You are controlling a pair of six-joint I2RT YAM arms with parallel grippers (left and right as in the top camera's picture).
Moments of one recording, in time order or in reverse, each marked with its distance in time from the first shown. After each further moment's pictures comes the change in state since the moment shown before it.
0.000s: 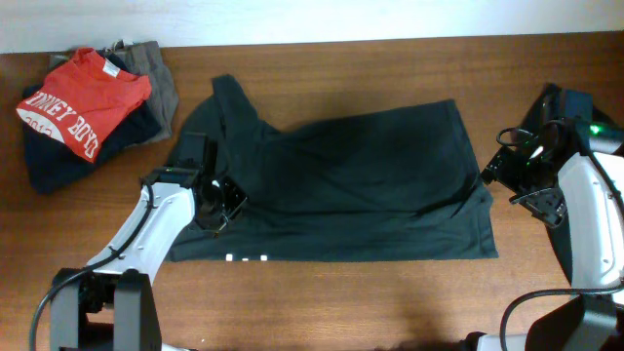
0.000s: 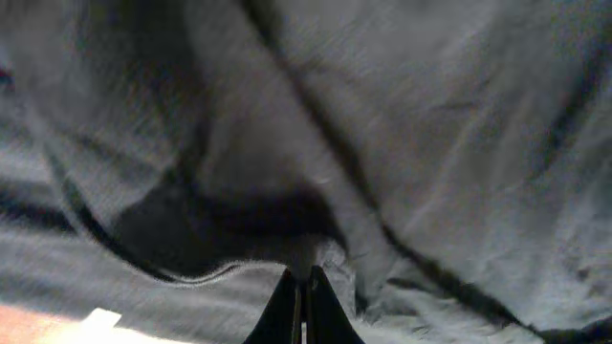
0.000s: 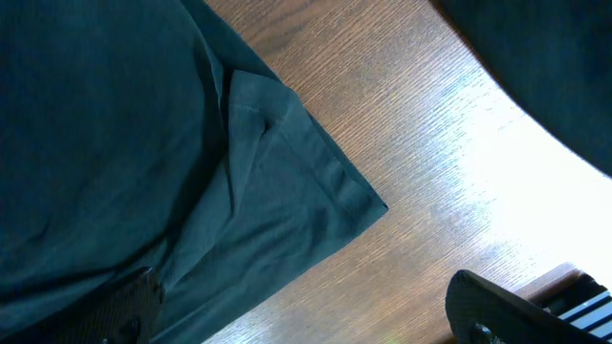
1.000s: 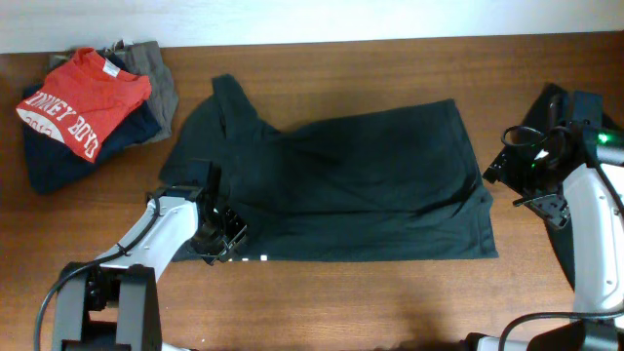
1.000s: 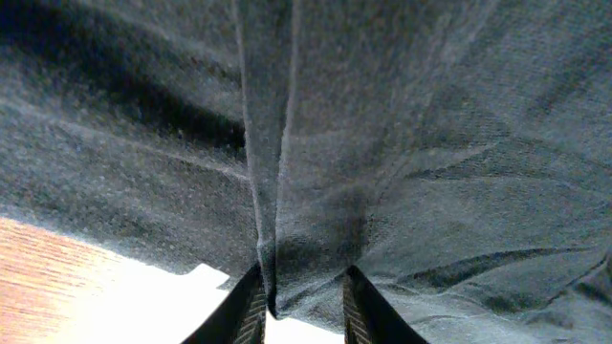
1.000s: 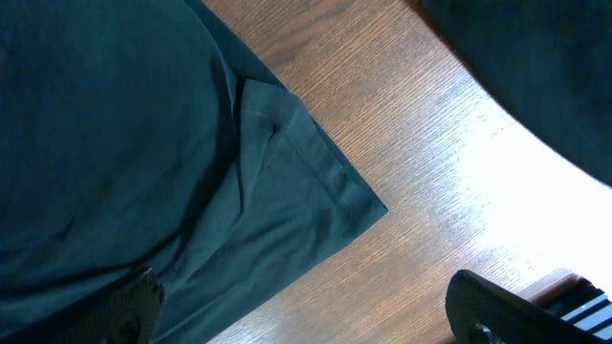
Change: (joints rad) left arm 0.000 0.008 -0.140 -0.048 0.000 -0.021; right arm 0.000 -0.064 0.000 0.000 0.000 0.000
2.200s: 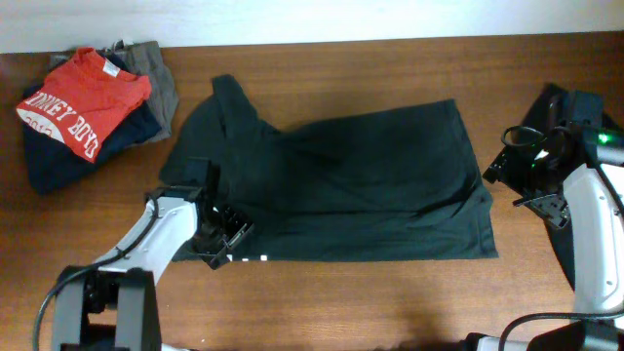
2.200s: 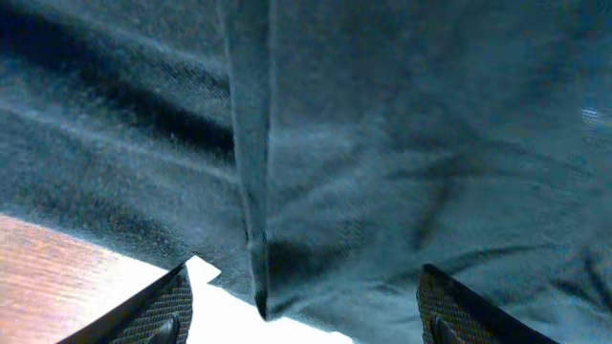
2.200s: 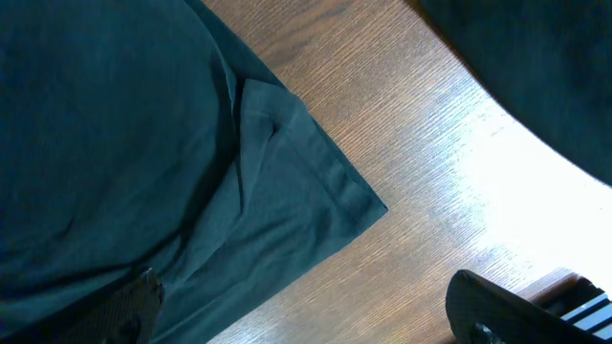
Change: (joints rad) left arm 0.000 -0.006 0.002 0.006 -0.003 -0.005; right arm 0.000 -0.003 0.000 -0.001 0.000 0.001
